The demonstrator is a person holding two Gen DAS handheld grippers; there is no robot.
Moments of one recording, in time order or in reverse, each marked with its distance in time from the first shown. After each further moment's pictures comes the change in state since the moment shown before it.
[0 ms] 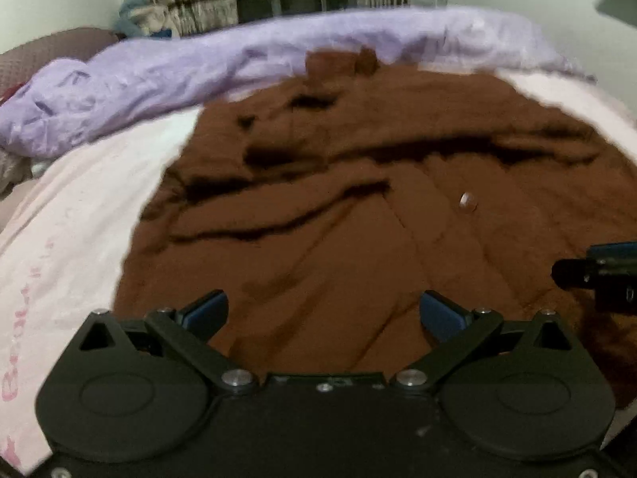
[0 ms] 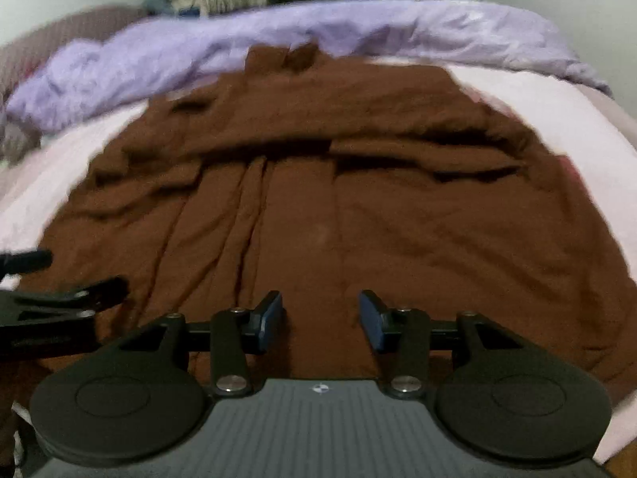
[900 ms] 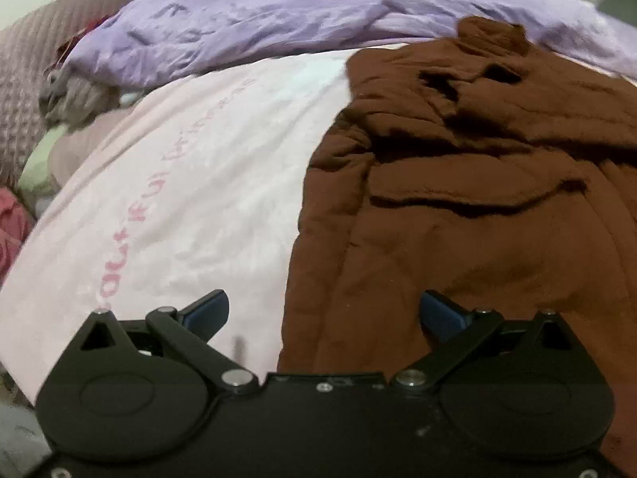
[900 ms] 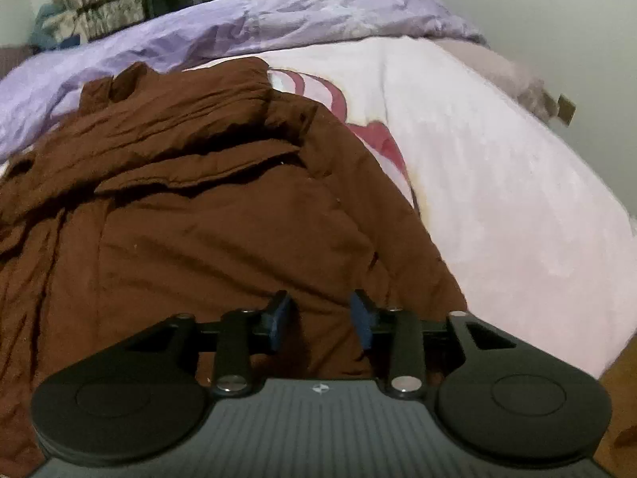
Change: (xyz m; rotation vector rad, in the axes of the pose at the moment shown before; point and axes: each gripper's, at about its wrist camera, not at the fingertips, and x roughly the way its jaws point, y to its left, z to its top) left arm 0.005 0.113 -0.003 -0.143 0.110 0.206; right arm -0.015 -0.129 0.005 0.212 -0.002 -0.257
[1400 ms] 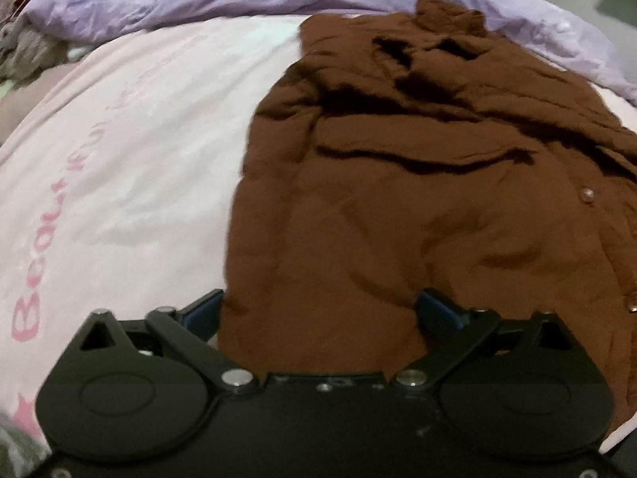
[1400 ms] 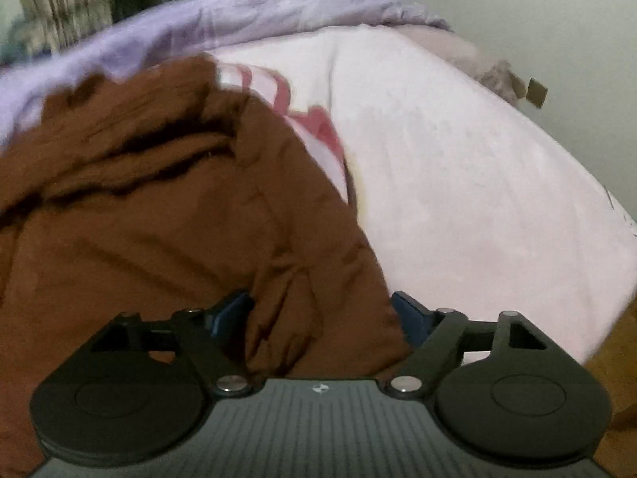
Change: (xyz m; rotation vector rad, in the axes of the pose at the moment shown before) left arm 0.004 0.002 -0.019 -0.063 0.057 -0.227; right arm 0.015 -0.042 -0.008 0.084 -0.036 -0.037
